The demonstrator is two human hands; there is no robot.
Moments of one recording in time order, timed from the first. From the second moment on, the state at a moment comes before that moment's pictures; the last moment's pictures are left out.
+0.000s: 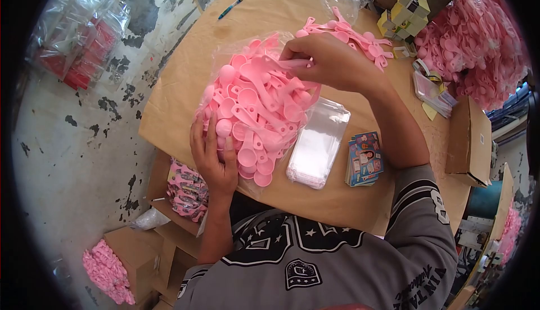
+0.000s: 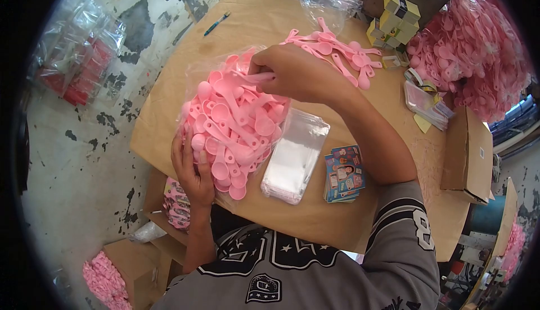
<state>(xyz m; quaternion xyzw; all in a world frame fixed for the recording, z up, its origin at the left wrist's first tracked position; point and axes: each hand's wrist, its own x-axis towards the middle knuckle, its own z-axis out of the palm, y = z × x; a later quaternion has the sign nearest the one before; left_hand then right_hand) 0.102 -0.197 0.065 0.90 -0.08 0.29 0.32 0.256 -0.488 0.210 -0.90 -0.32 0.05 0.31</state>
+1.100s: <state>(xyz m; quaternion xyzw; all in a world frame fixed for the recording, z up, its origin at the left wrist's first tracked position) 0.103 -0.197 0.065 0.89 -0.08 0.31 0.34 0.260 -0.478 0.171 -0.90 -0.39 0.03 0.21</state>
